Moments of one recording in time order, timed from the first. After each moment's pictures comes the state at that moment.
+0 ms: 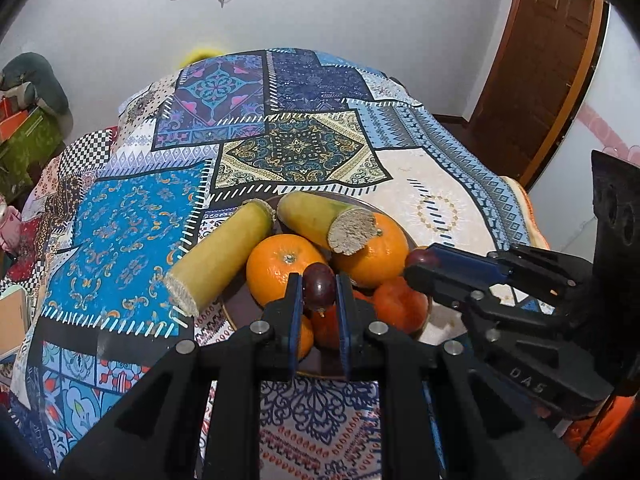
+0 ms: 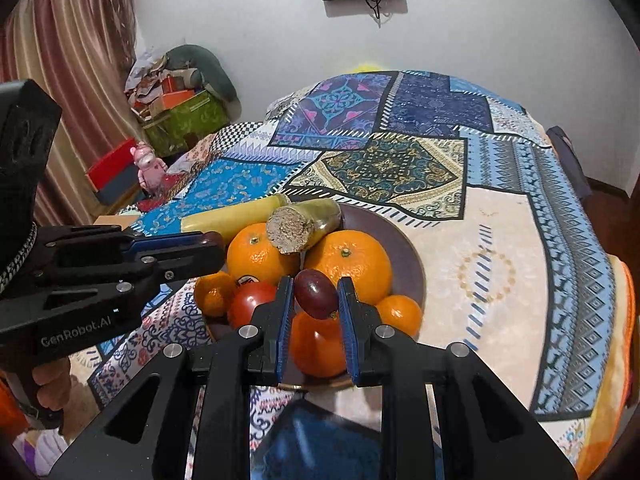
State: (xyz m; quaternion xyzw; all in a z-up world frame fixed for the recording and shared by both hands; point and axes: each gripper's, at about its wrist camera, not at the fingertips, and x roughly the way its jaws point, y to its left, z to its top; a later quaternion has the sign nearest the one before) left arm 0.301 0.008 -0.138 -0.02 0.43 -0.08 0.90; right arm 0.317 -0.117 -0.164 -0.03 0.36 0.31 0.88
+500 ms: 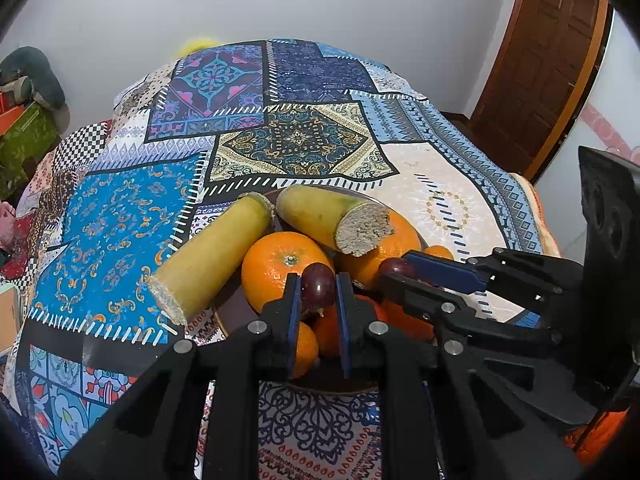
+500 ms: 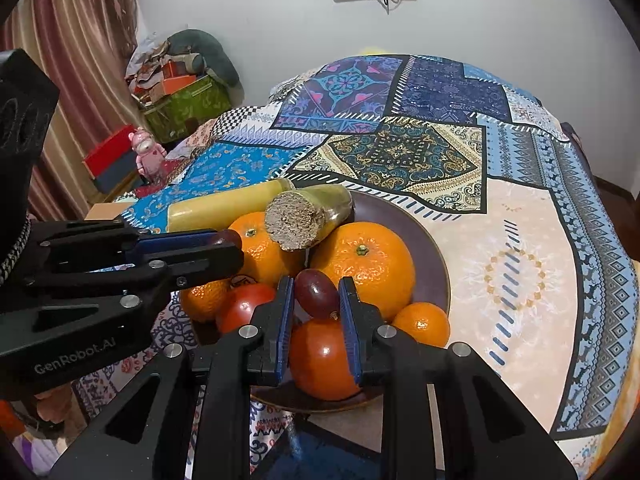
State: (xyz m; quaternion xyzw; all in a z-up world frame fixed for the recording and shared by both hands) left arm 0.314 0.009 -0.155 -0.03 0.44 -0.08 0.90; right arm 0.329 -0.104 -0.178 -0.04 0.37 0.31 0.87
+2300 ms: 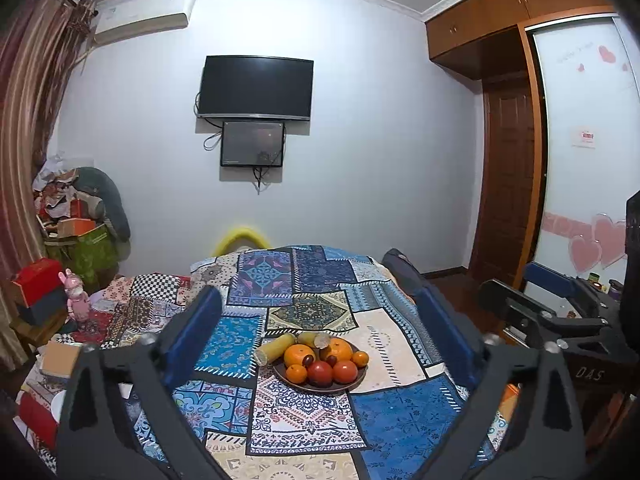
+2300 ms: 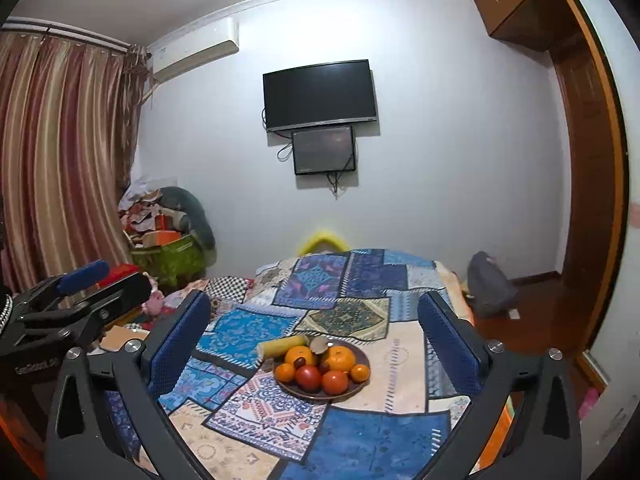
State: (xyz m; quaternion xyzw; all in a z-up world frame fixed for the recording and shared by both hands) left arm 0.011 0.000 0.052 -0.02 0.10 -0.03 0.99; right arm 0.076 -0.176 0.003 0.01 0.08 0.20 0.98
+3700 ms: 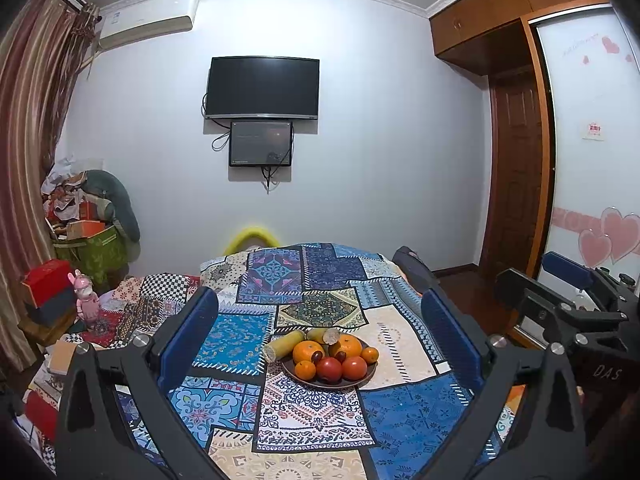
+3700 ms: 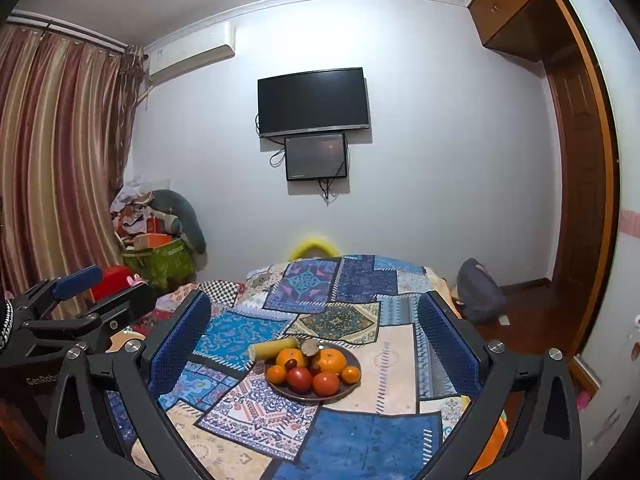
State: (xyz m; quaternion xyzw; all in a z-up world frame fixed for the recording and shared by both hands) left arm 0.007 -0.003 0.043 -0.01 0.10 -0.01 0.99; right arm 0.061 -0.181 0.002 0.01 0.07 0.19 0.98
